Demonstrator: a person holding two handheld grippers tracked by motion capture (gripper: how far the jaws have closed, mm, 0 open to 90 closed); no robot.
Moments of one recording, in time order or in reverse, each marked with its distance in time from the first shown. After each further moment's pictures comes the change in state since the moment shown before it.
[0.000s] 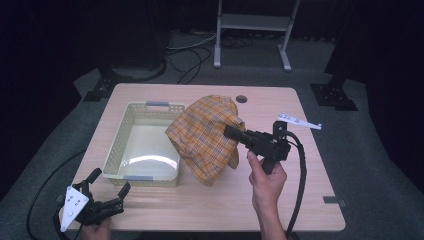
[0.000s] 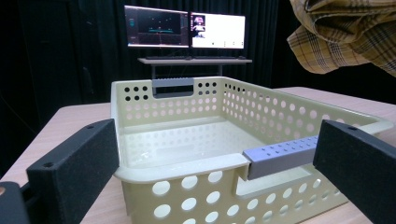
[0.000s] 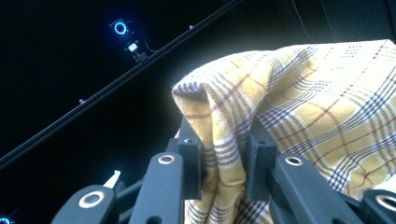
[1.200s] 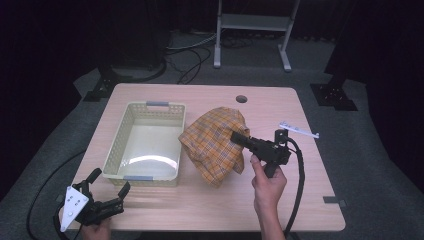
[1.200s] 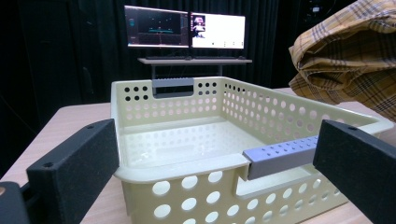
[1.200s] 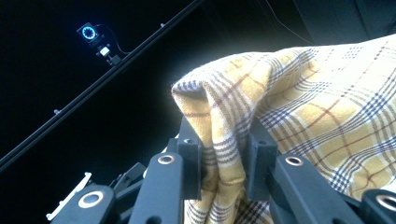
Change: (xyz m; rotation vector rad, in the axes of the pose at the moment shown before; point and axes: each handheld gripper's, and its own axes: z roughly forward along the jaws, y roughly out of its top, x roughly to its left) left arm 0.000 0.000 0.000 -0.002 0.001 -0.002; right arm -0.039 -0.025 -0.004 0.001 -0.080 0.094
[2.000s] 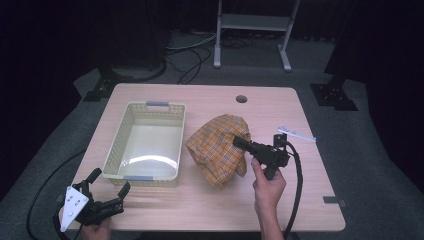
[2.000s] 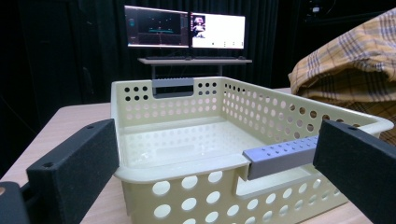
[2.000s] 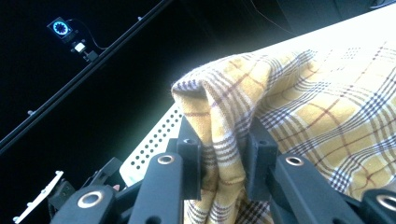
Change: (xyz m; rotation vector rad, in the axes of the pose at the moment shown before) left arm 0.000 0.000 0.000 0.002 0.000 0.001; right arm -0.025 -0.015 0.001 0.020 -0.071 0.040
